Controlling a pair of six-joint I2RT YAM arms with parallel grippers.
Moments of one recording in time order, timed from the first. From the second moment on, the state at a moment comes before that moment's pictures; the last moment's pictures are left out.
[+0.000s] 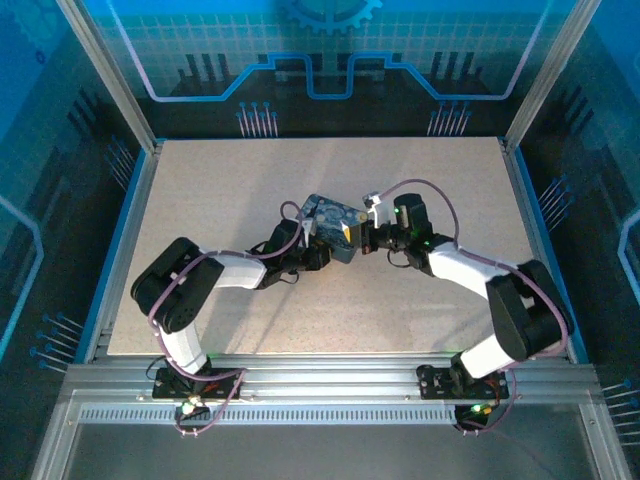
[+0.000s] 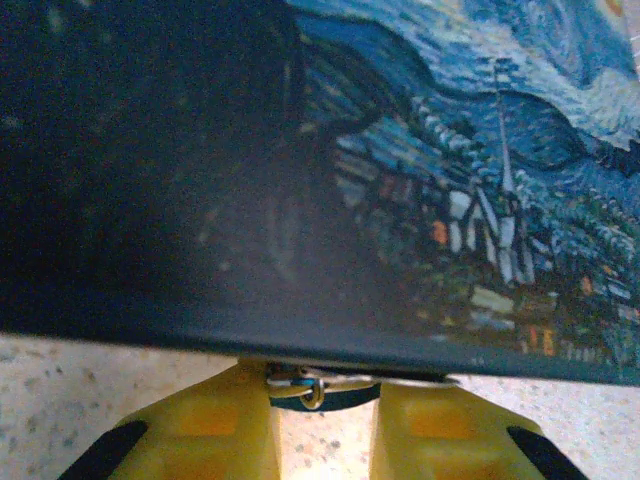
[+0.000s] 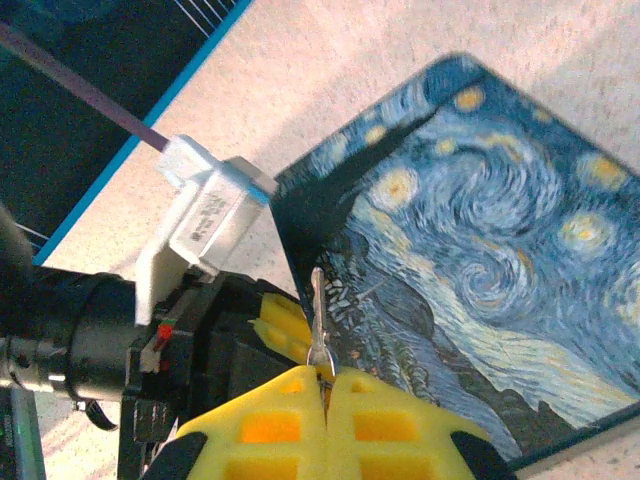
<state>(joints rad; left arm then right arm) -0.57 1.76 0.75 0.33 0.23 -0.65 0.41 1.48 0.76 0.19 -0.55 0.27</state>
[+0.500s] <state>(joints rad) -0.57 1.66 0.78 0.16 0.37 -0.80 0.50 1.32 0.47 0.25 -0.53 0.13</state>
